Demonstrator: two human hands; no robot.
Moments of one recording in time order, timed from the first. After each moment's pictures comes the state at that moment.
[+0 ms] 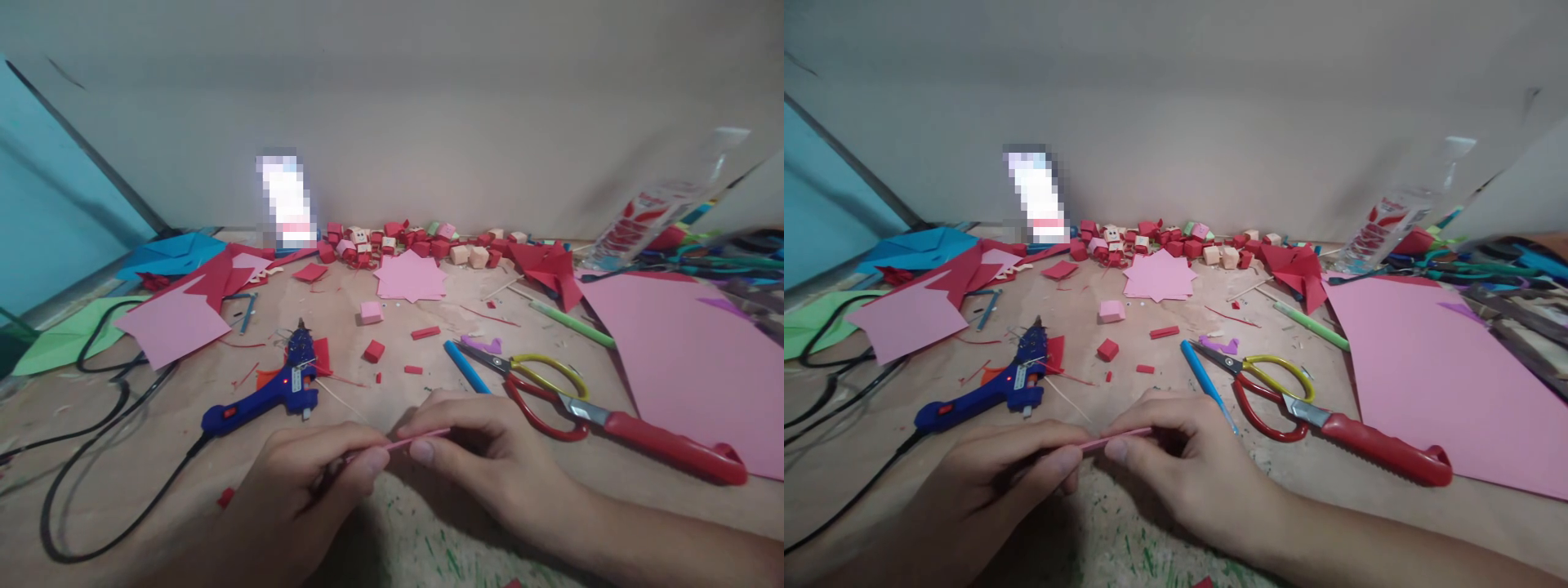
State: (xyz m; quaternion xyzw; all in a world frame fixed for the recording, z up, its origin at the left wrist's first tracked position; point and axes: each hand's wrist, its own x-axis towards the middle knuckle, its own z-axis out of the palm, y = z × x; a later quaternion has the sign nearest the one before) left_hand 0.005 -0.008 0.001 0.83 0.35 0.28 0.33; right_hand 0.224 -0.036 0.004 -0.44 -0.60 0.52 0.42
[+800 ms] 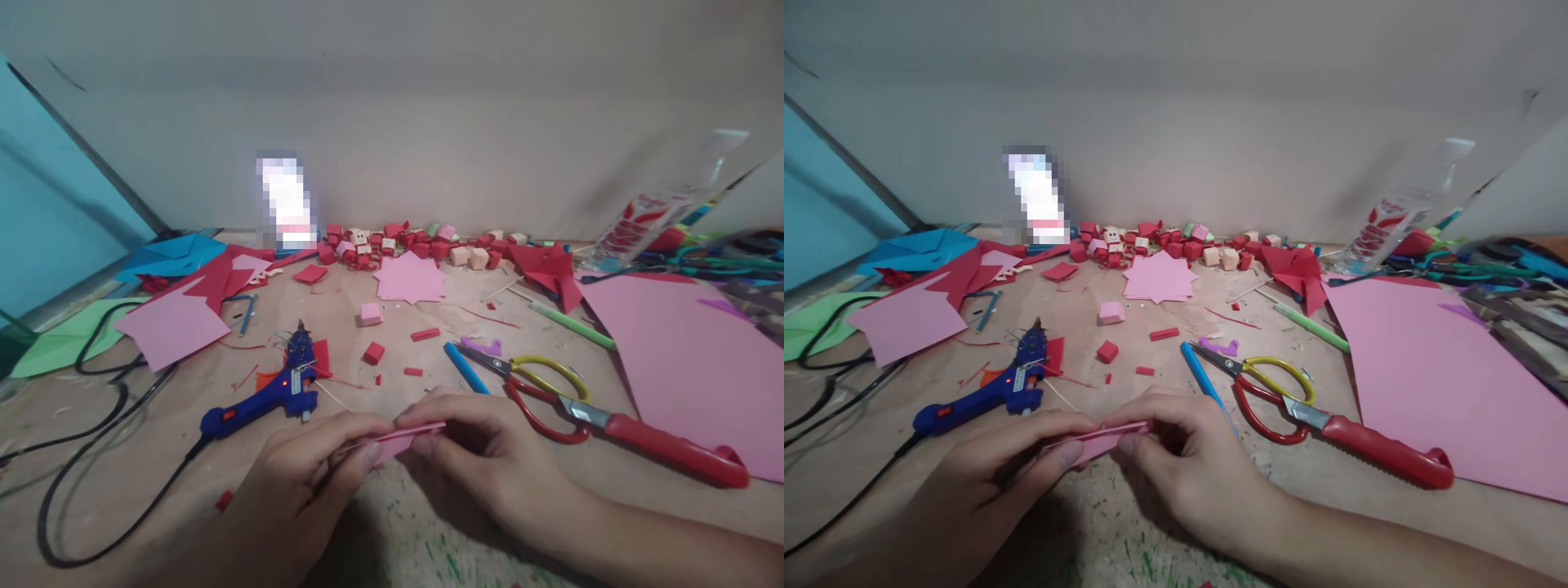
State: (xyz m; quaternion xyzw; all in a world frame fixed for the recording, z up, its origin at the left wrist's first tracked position) left_hand 0.010 -0.005 -0.002 0.82 0.36 0.33 0.30; right_hand 0.223 -0.035 0.003 -0.48 -0.59 0.50 0.42
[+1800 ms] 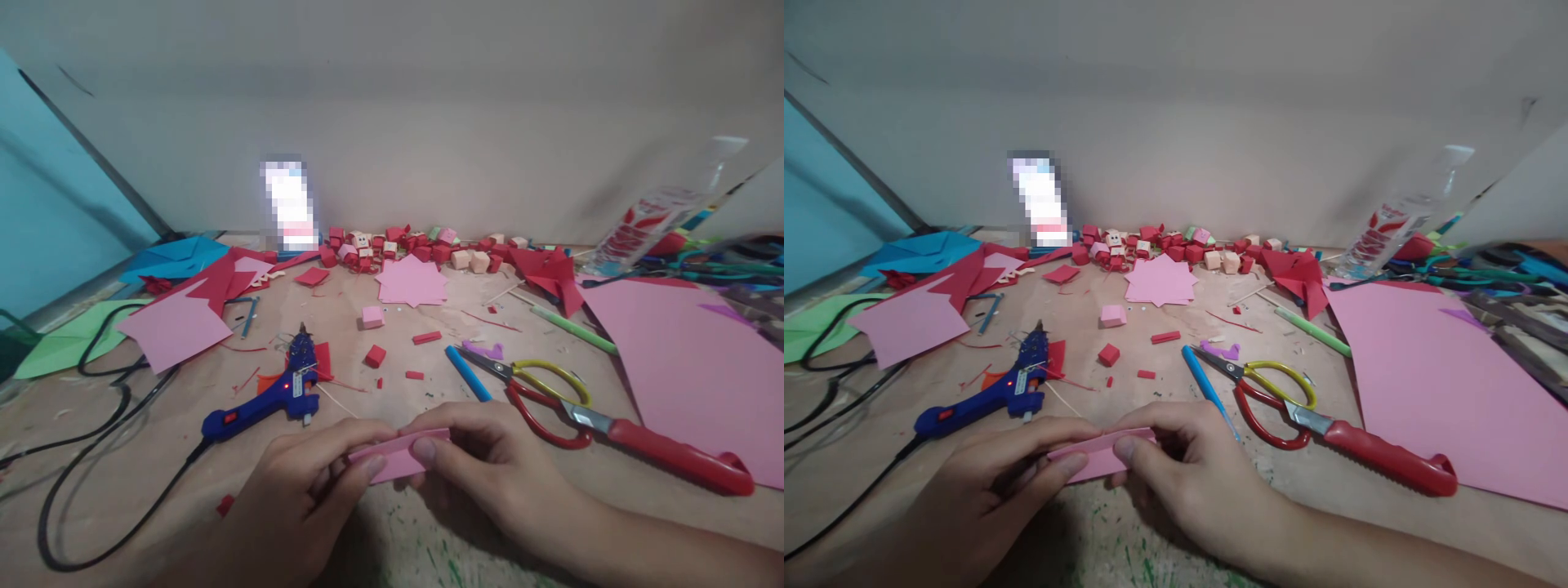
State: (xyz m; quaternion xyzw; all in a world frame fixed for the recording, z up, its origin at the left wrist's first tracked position) left_hand 0.004 -0.006 -0.005 0.84 0.37 0.28 0.29; right_hand 0.218 -0.039 0.003 -0.49 -0.46 0.64 0.38
